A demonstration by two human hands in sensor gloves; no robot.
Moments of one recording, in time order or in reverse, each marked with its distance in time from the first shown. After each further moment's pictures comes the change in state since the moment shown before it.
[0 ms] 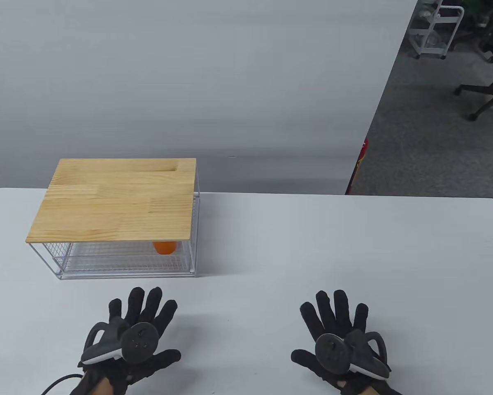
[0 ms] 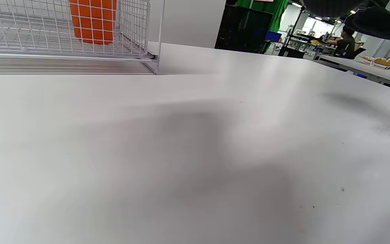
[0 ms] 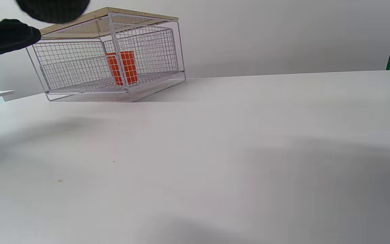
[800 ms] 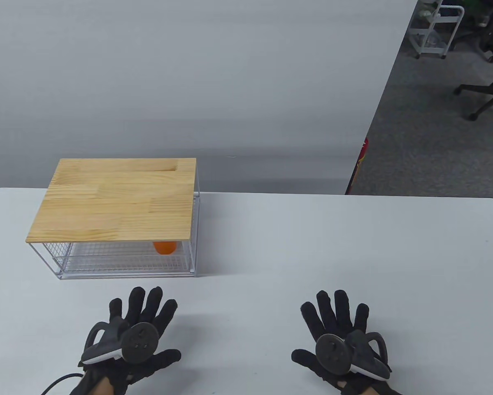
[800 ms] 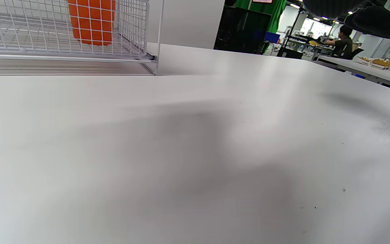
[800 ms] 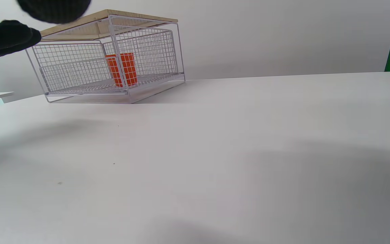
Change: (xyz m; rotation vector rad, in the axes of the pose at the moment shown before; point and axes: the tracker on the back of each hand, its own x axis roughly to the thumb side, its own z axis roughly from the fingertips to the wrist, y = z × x) left_hand 0.000 0.000 -0.001 0.005 -0.004 -0.003; right_hand -0.001 0.000 0.000 -0.006 0.003 -0.002
